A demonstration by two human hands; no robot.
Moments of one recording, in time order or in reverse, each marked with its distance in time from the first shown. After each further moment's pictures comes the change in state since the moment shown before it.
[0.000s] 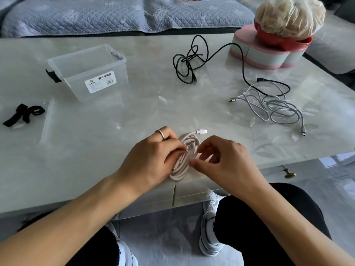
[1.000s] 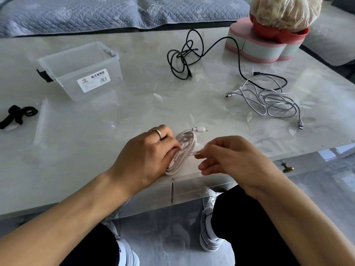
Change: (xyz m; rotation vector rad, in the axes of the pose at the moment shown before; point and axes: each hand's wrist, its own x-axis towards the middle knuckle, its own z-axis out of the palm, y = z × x) left_hand 0.001 -0.002 -0.002 0.214 -0.012 0.126; right_hand -0.003 -0.019 -0.023 0.496 -0.215 0.463
